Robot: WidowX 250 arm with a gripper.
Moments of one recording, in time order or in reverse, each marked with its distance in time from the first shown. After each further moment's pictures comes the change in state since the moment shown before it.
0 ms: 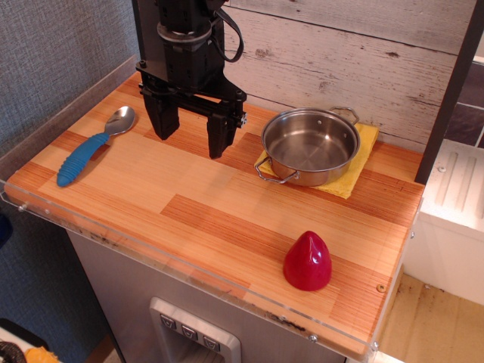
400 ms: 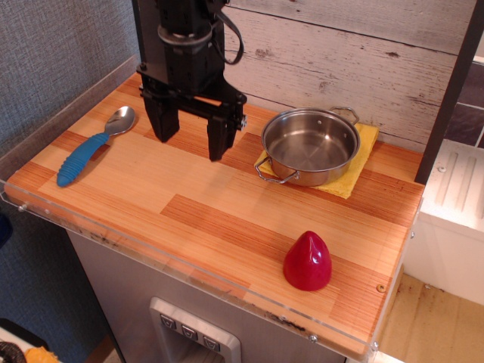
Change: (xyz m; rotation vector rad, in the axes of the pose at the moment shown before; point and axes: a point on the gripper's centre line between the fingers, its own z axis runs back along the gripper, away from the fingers) arm -0.003 -0.002 -0.007 -0.007 0.024 0.006
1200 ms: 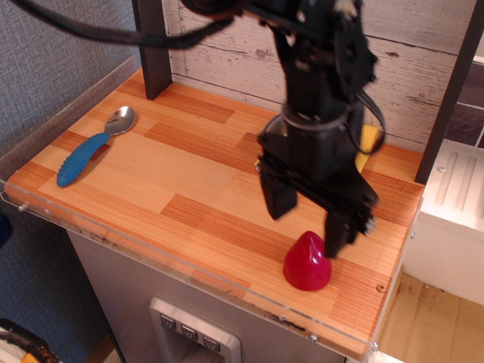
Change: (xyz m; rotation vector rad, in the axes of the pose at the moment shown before) arm -0.044 -0.144 0.006 -0.147 -0.036 -0.388
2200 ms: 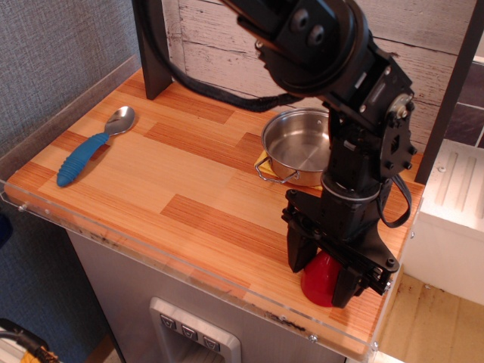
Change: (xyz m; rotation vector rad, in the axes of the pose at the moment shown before) arm 0.002 -0.009 -0.057 0.062 0.126 0.015
